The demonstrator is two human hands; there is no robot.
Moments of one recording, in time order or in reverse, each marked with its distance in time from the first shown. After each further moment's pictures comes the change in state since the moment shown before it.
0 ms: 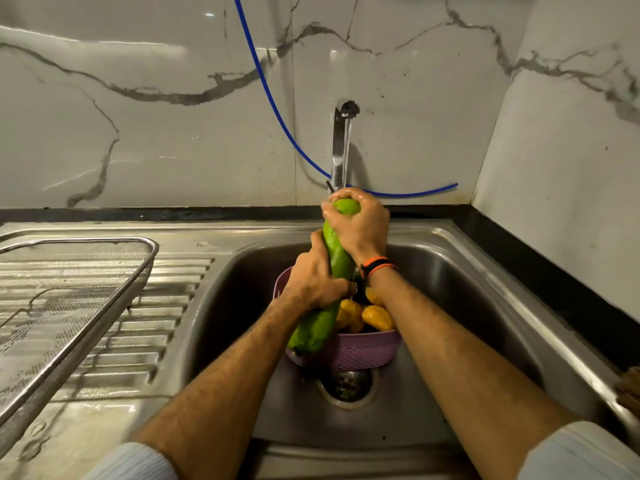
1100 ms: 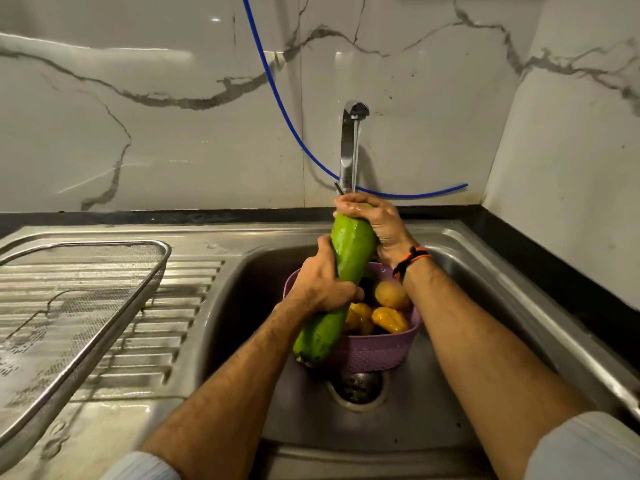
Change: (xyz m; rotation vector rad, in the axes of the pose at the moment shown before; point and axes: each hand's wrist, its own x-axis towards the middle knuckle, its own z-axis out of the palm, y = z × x) left_hand -0.004 -0.002 -0.009 -0.003 -0.066 -0.034; right_hand 0.019 0.008 -0.020 0.680 -0.416 0.397
